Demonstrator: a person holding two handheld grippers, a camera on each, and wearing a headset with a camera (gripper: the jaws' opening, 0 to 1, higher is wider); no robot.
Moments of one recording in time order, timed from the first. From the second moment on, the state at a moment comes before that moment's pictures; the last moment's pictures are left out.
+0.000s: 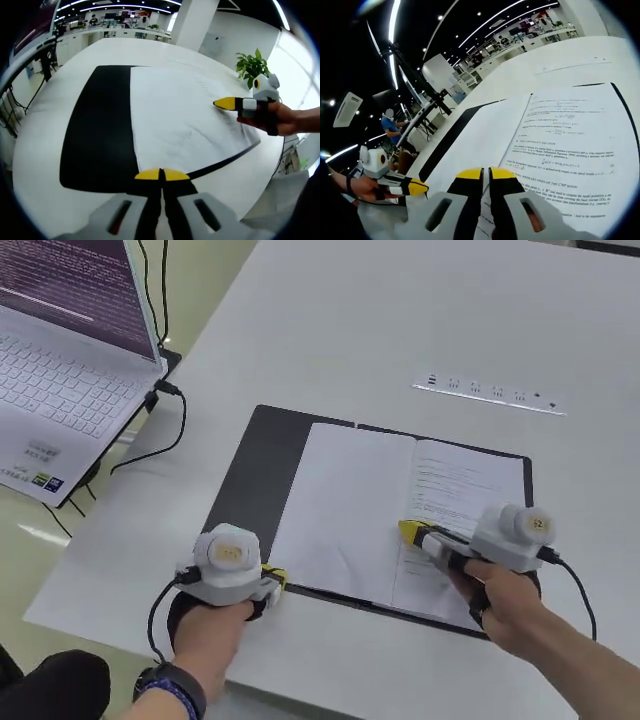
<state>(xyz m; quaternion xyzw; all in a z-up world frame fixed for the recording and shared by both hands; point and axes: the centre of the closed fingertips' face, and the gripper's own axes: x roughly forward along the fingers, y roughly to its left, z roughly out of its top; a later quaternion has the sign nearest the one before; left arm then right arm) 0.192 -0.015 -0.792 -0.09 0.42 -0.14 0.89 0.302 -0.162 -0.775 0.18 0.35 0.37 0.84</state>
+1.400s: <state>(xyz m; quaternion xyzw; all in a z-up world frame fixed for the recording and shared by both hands) 0.194 -0.016 -0.793 -0.07 0.43 -0.15 0.89 0.393 -0.149 -0.766 0.27 0.28 0.29 0.87</state>
